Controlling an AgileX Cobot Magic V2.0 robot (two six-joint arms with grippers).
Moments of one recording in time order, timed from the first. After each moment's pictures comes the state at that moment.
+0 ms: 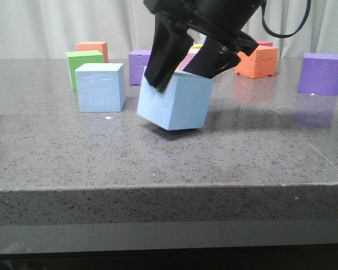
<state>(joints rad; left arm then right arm) 0.05 0.65 -0.82 -0.07 0.40 0.04 0.46 1.72 -1.38 0.55 0.81 -0.35</state>
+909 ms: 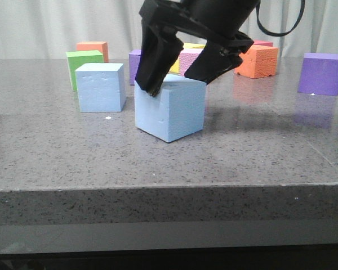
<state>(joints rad) 0.05 0.65 -0.82 -0.07 0.39 0.04 0.48 1.71 -1.38 0.50 0.79 -0.36</state>
